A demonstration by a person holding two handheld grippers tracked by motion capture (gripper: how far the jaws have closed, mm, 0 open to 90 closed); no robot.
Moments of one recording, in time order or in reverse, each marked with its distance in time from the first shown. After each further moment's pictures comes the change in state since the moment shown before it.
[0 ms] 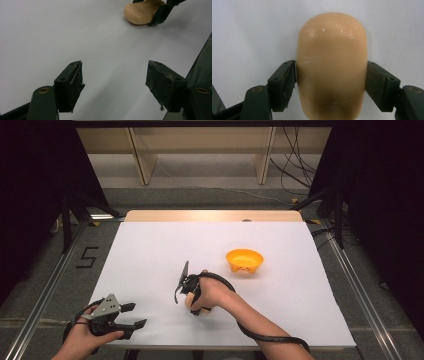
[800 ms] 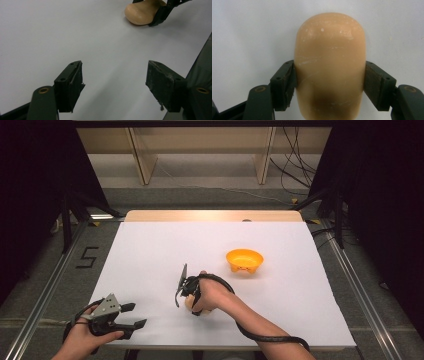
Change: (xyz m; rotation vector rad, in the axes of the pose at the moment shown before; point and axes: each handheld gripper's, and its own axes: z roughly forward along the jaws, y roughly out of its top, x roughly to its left) left arm 0.000 0.000 0.000 0.001 0.002 0.002; right arm 0.002 -0.002 0.001 -0.015 -0.037 -0.086
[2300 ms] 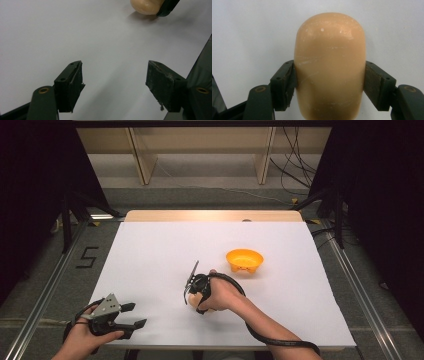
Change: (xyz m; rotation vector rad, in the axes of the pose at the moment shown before) left arm 0.000 0.000 0.000 0.019 0.008 -0.012; right arm -0.003 -0.024 -0.013 -0.102 0.003 0.068
